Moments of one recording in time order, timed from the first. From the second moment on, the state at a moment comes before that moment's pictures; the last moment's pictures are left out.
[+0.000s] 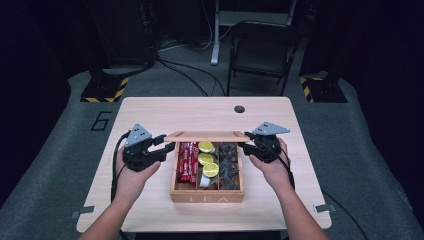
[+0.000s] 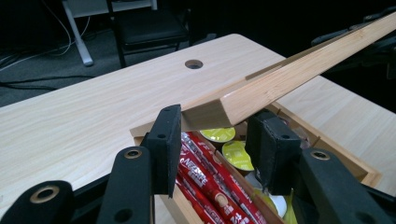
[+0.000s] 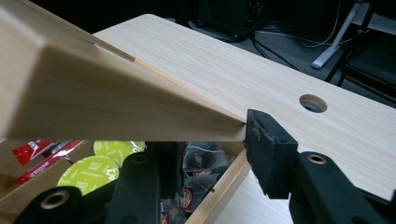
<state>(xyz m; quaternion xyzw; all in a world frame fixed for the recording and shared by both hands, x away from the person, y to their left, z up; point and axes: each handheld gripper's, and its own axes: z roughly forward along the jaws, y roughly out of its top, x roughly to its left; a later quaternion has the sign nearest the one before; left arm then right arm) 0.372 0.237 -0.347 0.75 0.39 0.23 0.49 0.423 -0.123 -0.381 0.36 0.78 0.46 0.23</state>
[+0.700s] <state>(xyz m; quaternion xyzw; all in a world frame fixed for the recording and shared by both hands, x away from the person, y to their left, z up) 0.366 0.251 -0.364 0.73 0.43 0.23 0.48 0.439 -0.124 -0.375 0.36 0.77 0.47 0.22</state>
